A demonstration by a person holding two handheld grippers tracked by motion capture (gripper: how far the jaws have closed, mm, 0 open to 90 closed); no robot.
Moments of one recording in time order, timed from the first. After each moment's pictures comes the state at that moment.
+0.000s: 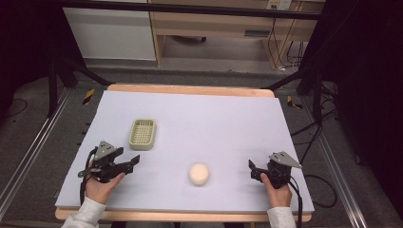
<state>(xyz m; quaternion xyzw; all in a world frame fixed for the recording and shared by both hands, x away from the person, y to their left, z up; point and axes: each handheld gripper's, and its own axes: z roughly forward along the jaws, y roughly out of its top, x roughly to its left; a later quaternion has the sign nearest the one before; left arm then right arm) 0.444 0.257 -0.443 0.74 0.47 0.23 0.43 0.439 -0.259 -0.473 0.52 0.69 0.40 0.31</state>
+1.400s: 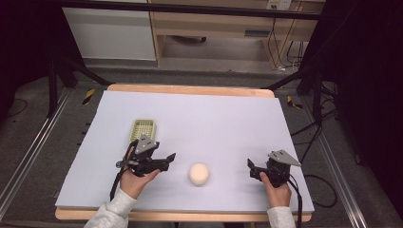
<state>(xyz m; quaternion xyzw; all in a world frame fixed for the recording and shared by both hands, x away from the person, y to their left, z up) 0.457 0.157 -0.423 0.78 0.39 0.19 0.45 0.442 -0.256 -0.470 0.51 0.70 0.40 0.31</state>
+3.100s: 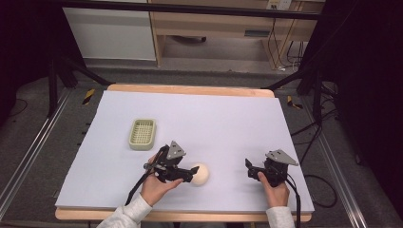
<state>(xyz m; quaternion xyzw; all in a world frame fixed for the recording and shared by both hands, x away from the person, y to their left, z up) 0.451 0.089 -0.435 0.84 0.33 0.14 0.41 0.444 -0.250 -0.471 0.51 0.70 0.40 0.30</state>
